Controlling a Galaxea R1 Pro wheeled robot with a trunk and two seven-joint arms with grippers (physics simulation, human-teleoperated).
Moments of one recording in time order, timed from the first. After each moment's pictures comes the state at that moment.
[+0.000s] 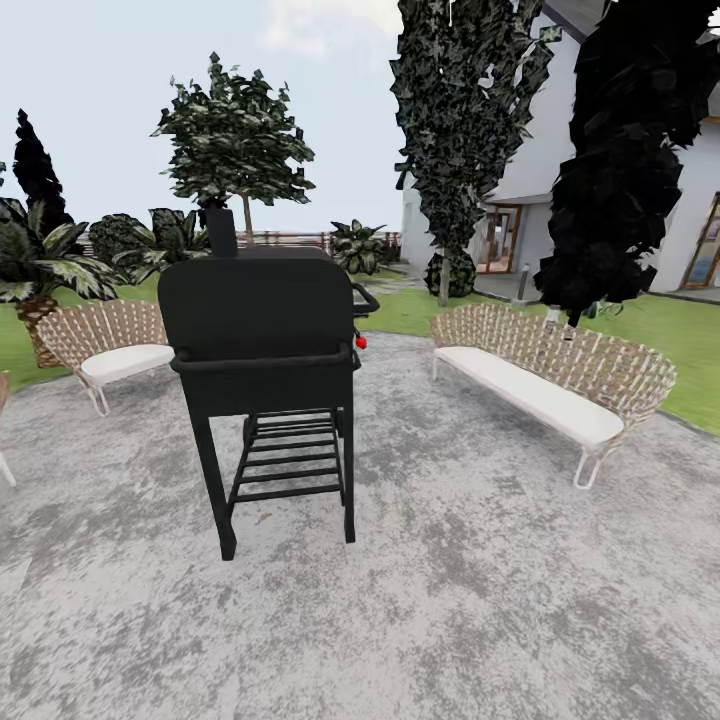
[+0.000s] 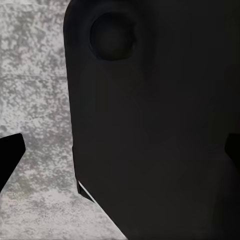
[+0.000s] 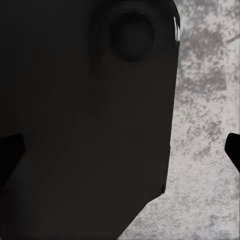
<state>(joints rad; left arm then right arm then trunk) 0.00 0.00 0.00 0.00 0.00 0.00 0.00 0.00 0.00 0.00 0.00 0.00 0.00 0.00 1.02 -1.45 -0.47</state>
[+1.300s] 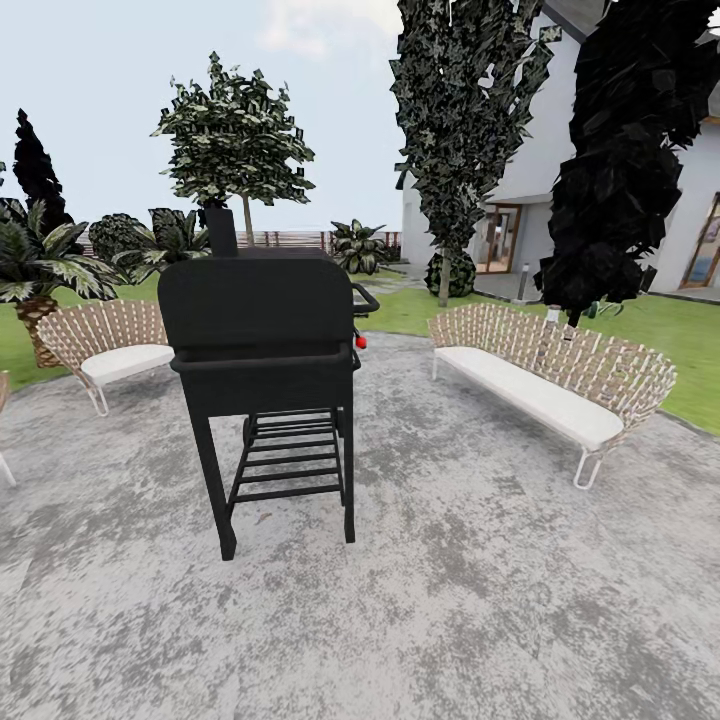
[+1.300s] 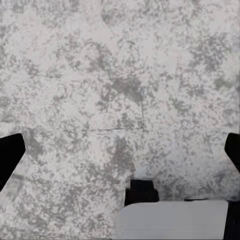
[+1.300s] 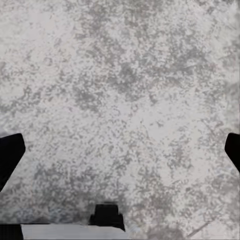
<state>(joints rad) -0.12 0.07 0.00 -0.35 0.00 0.00 0.01 0.00 -0.05 0.00 -0.50 0.00 -0.11 -0.01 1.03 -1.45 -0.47</state>
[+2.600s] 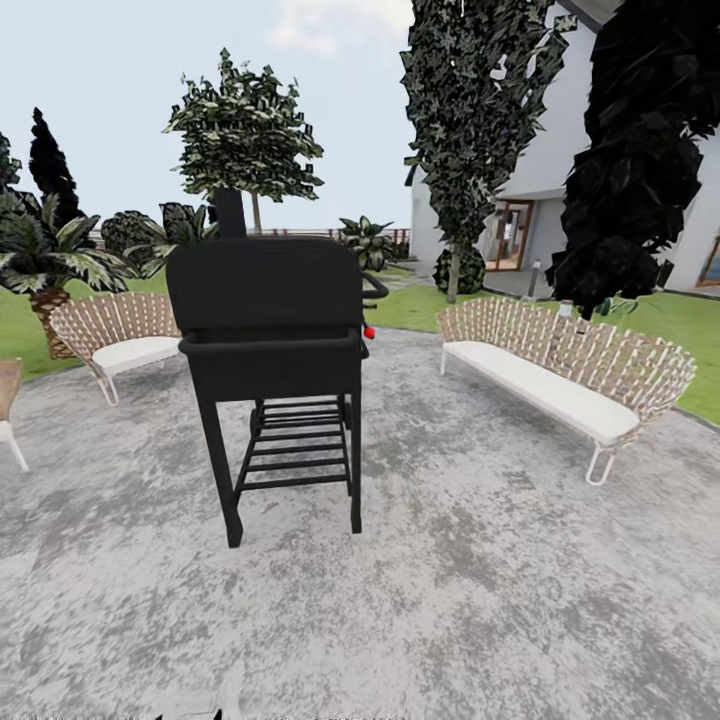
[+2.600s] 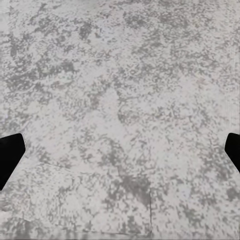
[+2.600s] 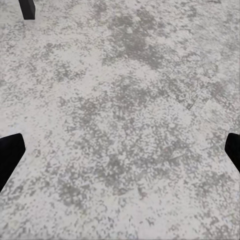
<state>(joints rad) -0.26 0.07 0.07 -0.33 0.00 -0.22 0.01 -0.01 -0.09 -0.04 -0.61 0.01 -0.36 0.00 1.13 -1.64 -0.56</state>
